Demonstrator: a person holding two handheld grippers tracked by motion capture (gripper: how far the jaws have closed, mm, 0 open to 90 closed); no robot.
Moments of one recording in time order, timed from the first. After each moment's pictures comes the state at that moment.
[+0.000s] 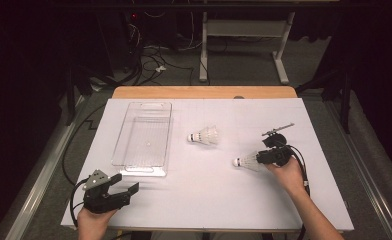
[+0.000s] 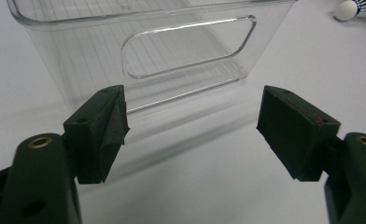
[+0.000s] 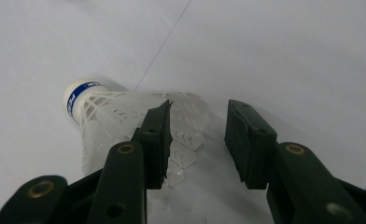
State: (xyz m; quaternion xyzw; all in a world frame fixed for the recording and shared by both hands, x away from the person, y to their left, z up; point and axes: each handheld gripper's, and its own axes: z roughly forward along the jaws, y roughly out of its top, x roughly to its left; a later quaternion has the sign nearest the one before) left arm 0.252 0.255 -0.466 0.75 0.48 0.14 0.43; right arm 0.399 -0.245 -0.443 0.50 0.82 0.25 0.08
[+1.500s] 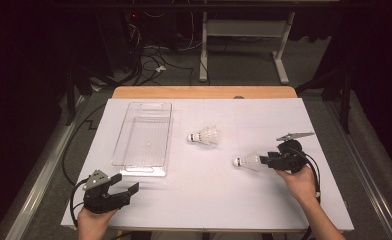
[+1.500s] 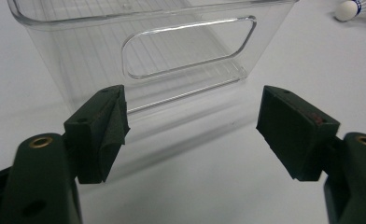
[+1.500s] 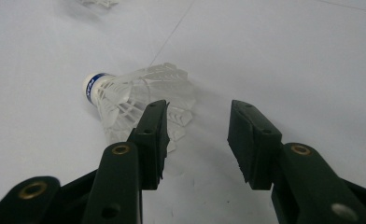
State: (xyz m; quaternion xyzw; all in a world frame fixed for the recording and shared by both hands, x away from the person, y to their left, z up) left arm 0.252 0.254 -0.466 0.75 0.48 0.14 0.43; right arm 0.367 -0.272 -0.432 0.49 0.80 0.31 0.12
